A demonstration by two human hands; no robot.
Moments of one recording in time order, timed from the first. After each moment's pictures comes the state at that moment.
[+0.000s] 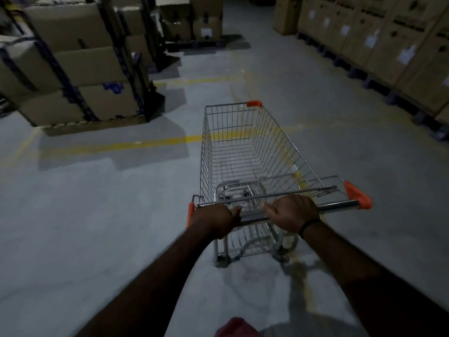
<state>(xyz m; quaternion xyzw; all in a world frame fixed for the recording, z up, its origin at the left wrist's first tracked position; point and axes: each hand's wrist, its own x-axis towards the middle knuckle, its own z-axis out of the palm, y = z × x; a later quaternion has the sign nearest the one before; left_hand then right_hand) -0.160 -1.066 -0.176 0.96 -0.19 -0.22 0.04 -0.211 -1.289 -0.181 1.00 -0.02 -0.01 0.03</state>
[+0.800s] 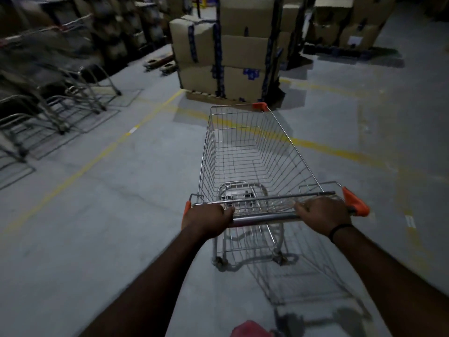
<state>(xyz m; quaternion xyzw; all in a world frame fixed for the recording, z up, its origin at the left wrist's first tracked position) -0.280 -0.751 -0.181 0.98 0.12 -0.14 0.11 -0.182 -1.043 -0.185 0.98 0.18 0.00 0.07</state>
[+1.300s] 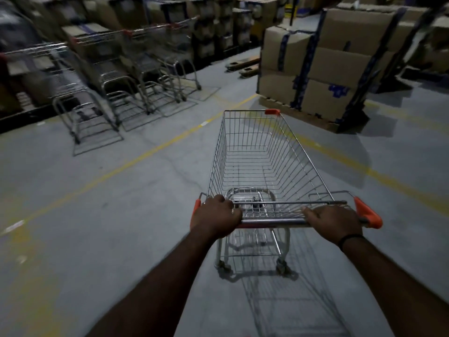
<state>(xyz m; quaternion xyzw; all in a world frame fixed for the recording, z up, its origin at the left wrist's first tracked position) -0.377 -0.570 -0.182 0.95 0.26 -0.05 0.16 -0.198 -0.822 -0.188 0.95 0.30 0.01 0.01</state>
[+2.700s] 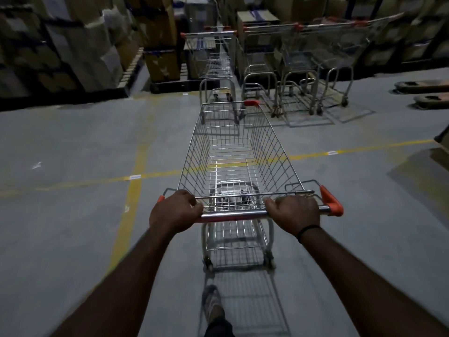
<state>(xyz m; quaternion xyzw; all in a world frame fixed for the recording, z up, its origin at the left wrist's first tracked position) -0.491 -0.085 -0.197 0.79 0.60 0.02 0.13 -0.196 -0.175 -0.192 0.77 0.64 0.04 0.01</state>
